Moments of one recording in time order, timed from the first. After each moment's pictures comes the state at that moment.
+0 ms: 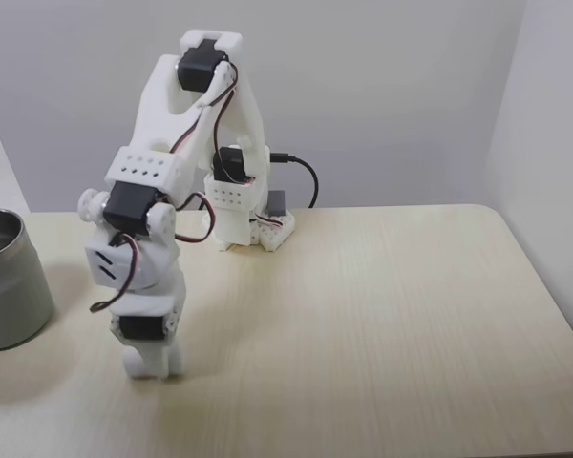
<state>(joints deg) 16.0 102.0 73.0 62.7 -12.3</state>
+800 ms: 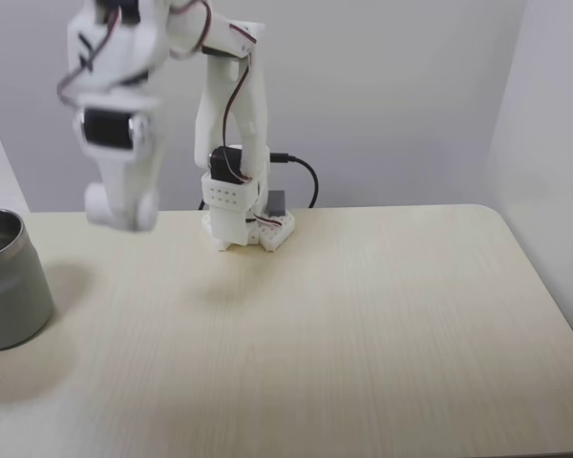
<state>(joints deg) 21.0 74.9 103.7 101.3 -6.1</state>
